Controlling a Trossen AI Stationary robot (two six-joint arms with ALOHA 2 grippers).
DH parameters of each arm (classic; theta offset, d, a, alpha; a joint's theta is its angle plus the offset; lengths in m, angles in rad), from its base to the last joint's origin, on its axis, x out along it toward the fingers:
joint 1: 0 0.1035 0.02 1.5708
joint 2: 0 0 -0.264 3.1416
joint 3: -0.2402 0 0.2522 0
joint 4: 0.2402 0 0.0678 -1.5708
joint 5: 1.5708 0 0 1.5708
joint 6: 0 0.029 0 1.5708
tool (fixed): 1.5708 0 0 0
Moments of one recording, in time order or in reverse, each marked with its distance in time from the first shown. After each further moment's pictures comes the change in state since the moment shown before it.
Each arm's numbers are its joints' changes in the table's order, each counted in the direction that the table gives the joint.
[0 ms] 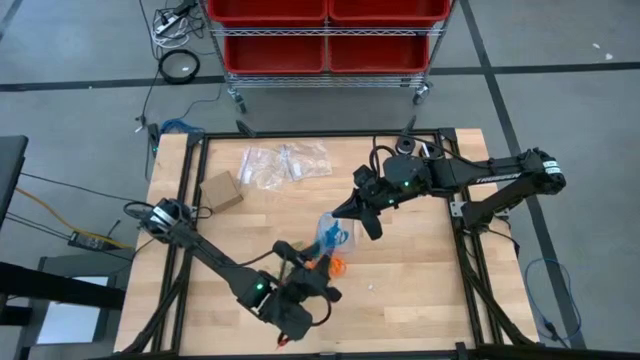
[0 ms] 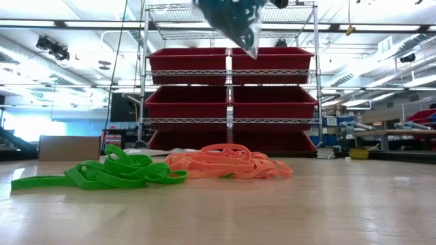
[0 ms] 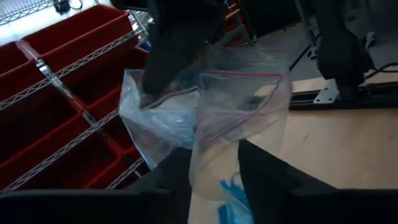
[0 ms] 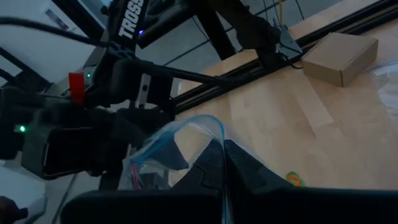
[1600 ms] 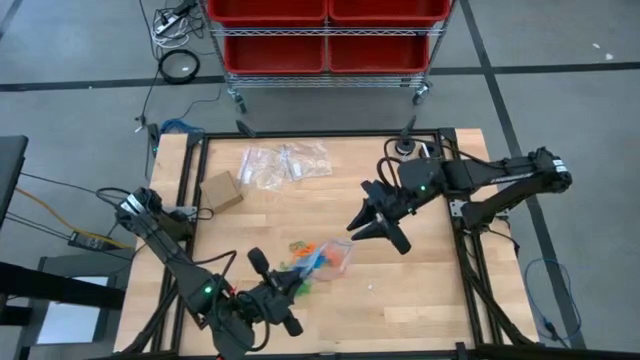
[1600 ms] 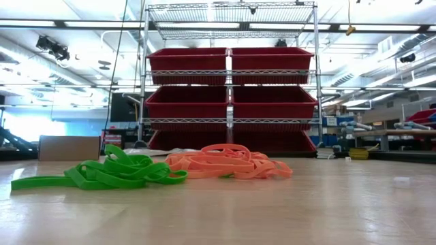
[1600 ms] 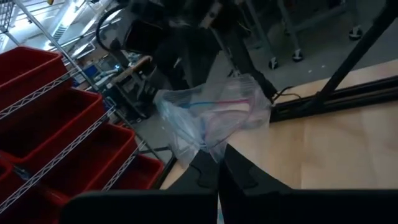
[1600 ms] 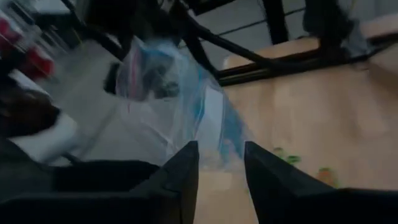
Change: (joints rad) left arm -0.179 0.205 0.000 0.131 0.182 0.104; right arm 0.067 0.073 0.000 0.076 -0.149 -0.207
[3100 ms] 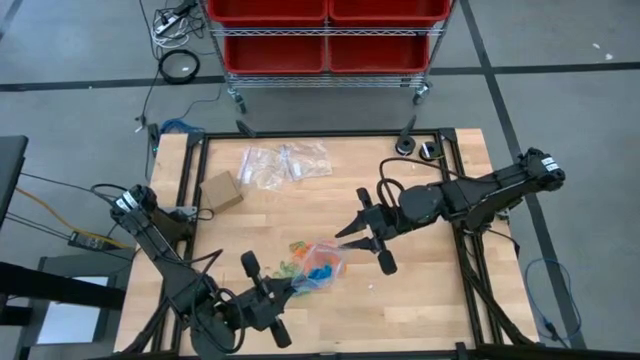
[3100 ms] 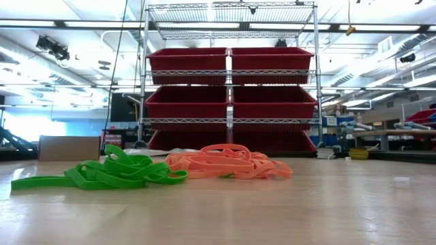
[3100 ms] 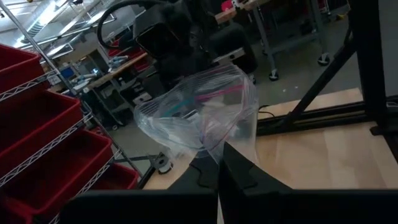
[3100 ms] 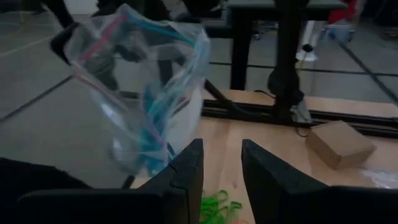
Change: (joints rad) left arm -0.053 0.044 0.000 -0.049 0.042 -0.003; right arm 0.172 -0.072 0.000 -0.162 0.340 -0.244
